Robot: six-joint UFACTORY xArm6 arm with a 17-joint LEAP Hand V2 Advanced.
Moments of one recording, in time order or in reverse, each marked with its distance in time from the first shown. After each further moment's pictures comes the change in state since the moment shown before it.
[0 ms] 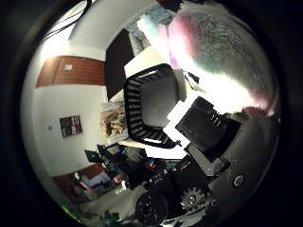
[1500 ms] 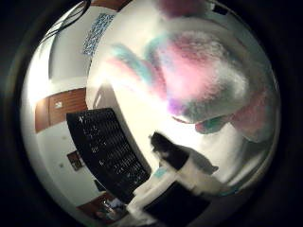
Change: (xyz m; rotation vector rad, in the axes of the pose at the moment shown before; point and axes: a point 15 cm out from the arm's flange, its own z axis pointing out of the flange) arm 0.243 -0.054 0.305 -0.187 -0.025 0.474
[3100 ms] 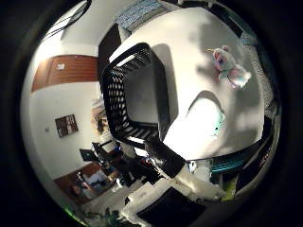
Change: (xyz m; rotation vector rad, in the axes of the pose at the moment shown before) arm -0.097 0.110 -0.137 0.069 0.070 -0.275
